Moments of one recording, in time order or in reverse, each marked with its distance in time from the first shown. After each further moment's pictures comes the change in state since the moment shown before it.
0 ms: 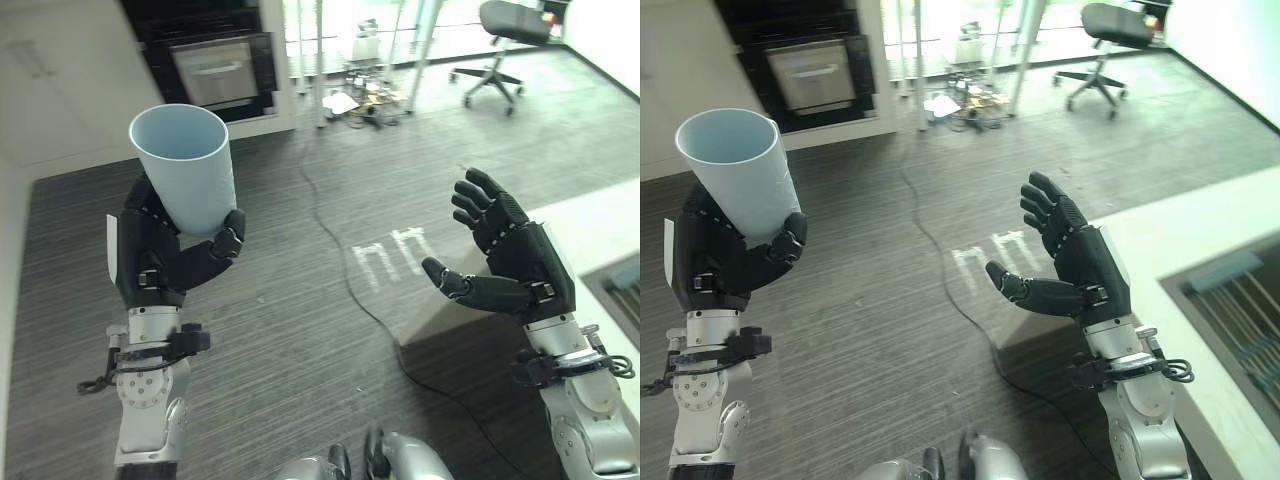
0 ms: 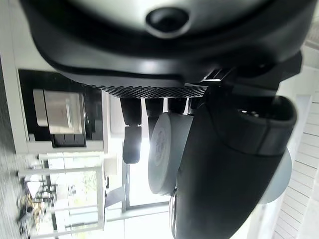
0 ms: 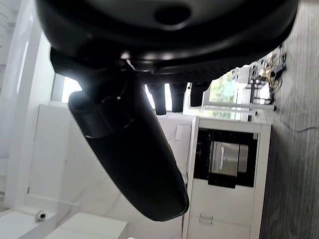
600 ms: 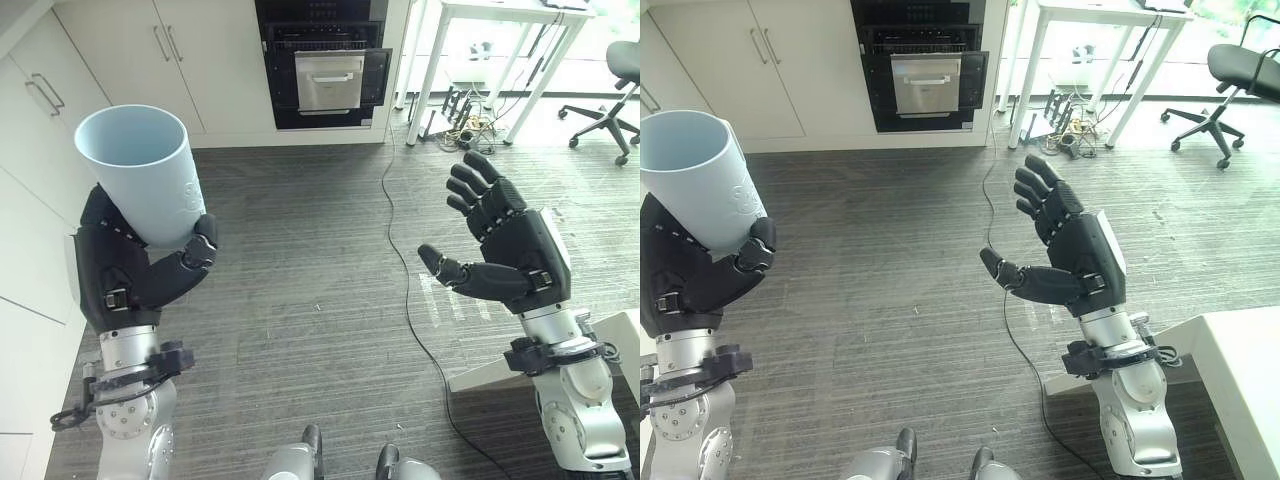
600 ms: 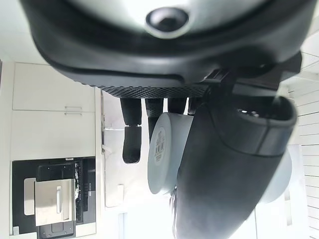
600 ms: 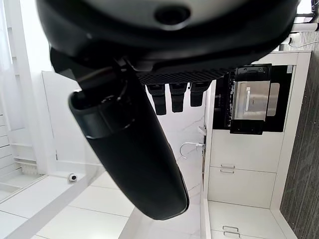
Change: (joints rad) left arm 0.103 -0.005 0.048 -0.121 -0.001 -0.001 0.120; right arm -0.058 0.028 0.072 -0.015 0.035 0.017 0.008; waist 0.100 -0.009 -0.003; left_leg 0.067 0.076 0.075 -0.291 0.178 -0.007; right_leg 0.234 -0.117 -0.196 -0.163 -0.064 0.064
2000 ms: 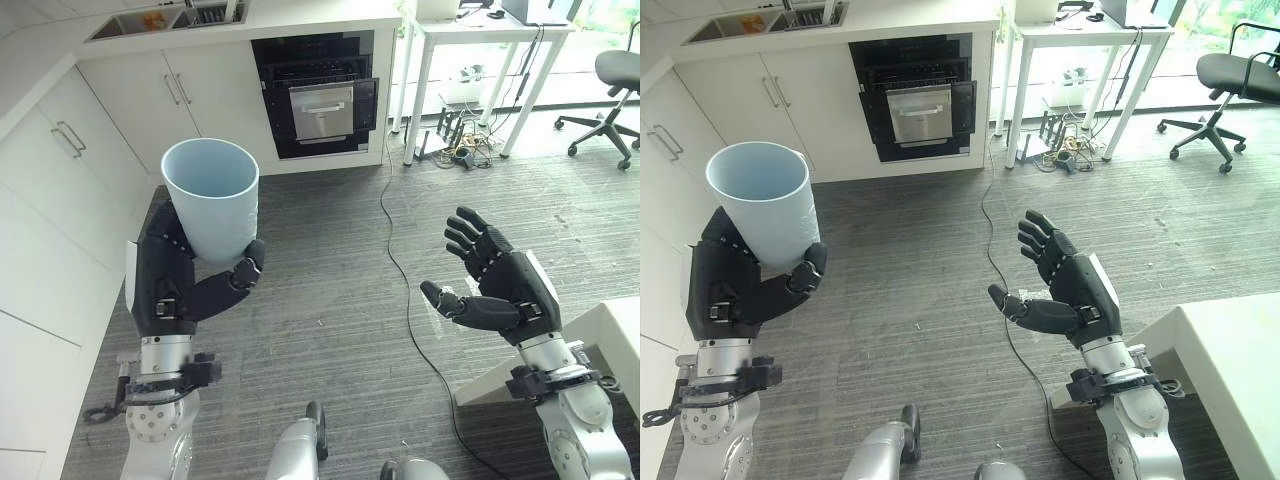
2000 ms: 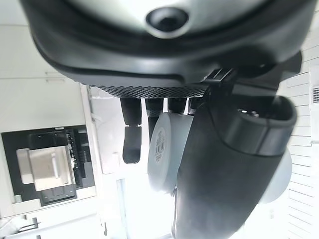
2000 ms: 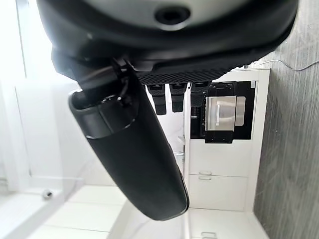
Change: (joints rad) left arm 0.023 -0.023 -0.102 0.055 0.075 -0.074 -0.056; right arm 0.152 -0.092 -0.006 0.024 0.002 0.015 0.016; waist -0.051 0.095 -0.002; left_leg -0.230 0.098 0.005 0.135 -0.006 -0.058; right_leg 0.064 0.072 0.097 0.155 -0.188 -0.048
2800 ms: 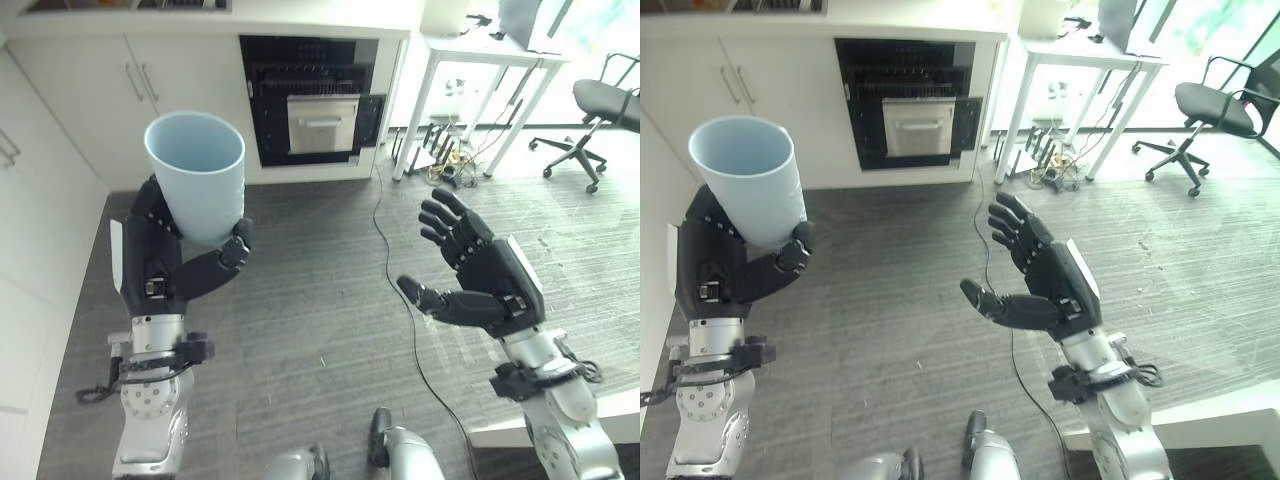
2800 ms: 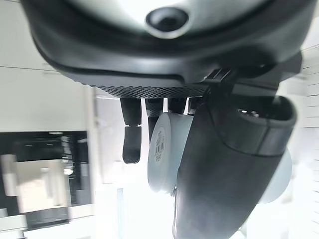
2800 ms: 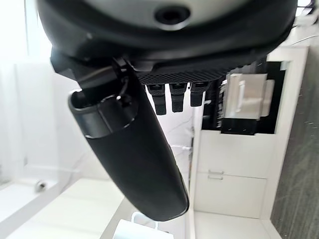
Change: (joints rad) left arm -0.105 0.010 0.027 0.086 0.006 0.049 0.012; right arm -0.026 0.080 0.088 -0.065 0.000 0.000 -0.014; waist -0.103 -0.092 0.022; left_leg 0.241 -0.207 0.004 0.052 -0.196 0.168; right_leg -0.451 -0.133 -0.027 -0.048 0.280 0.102
